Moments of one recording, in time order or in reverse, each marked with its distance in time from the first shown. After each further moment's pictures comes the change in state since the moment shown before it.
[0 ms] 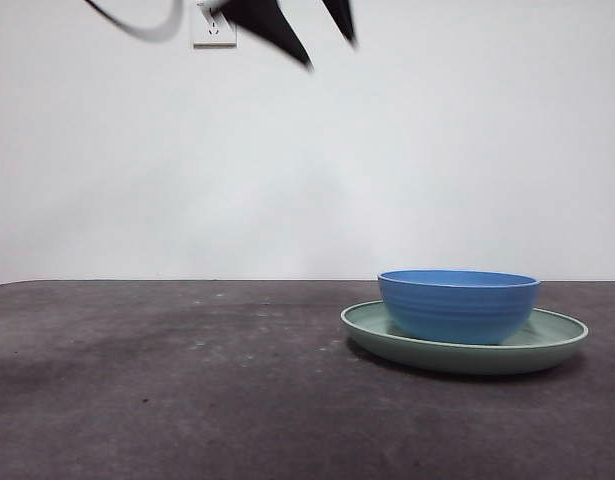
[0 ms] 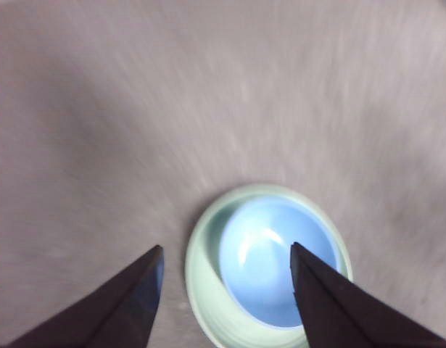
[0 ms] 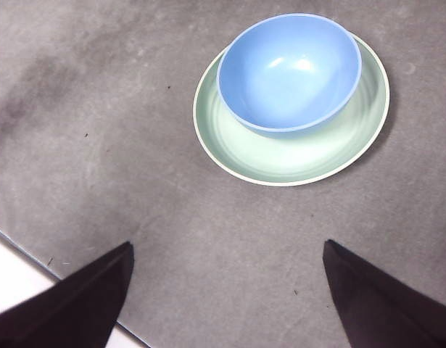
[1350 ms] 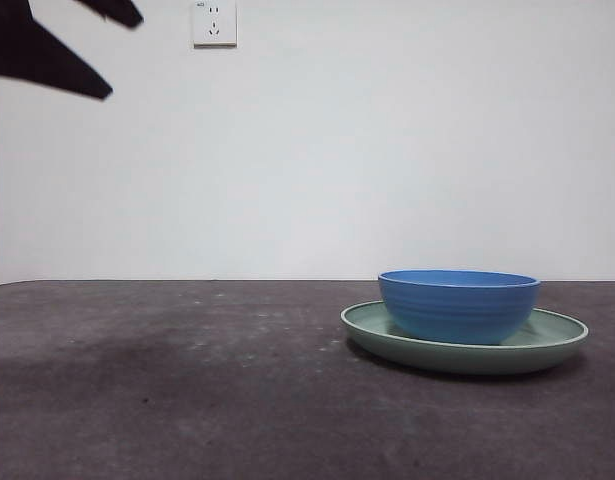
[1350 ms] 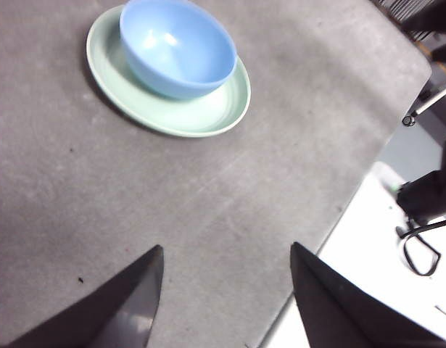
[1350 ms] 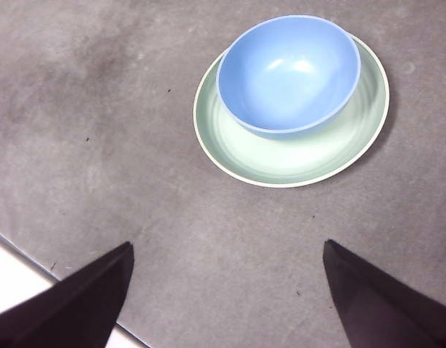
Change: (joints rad) left arm 0.157 -0.941 -1.253 0.315 0.449 0.120; right arm 0.000 0.000 0.000 0.006 0.000 0.022
